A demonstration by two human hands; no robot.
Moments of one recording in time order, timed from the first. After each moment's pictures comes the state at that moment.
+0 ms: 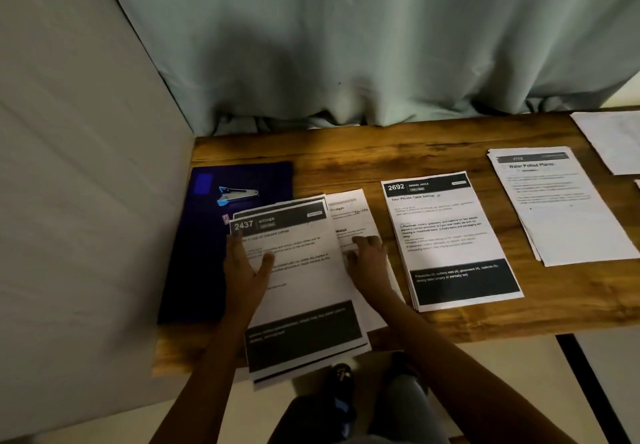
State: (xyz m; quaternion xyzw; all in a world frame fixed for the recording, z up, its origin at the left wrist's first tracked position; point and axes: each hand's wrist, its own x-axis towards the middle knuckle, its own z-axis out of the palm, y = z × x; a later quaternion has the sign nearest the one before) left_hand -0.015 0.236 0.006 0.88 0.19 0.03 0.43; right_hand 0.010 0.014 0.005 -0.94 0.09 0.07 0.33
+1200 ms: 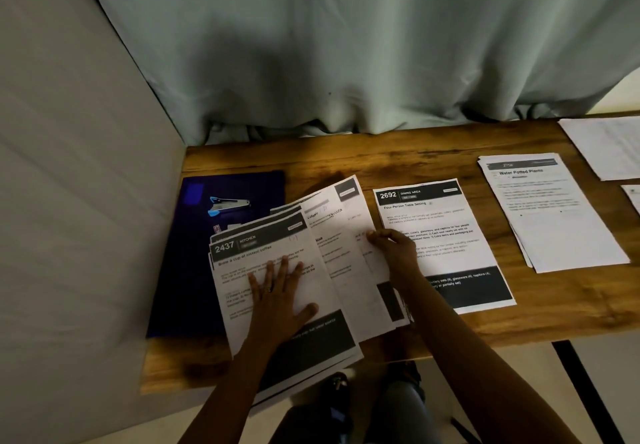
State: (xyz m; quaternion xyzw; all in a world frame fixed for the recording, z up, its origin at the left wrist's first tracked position) left_hand -0.033 0.192 -0.020 0.98 -0.06 -0.15 0.07; right_hand 0.040 -0.044 0.025 -0.69 0.25 0.07 0.67
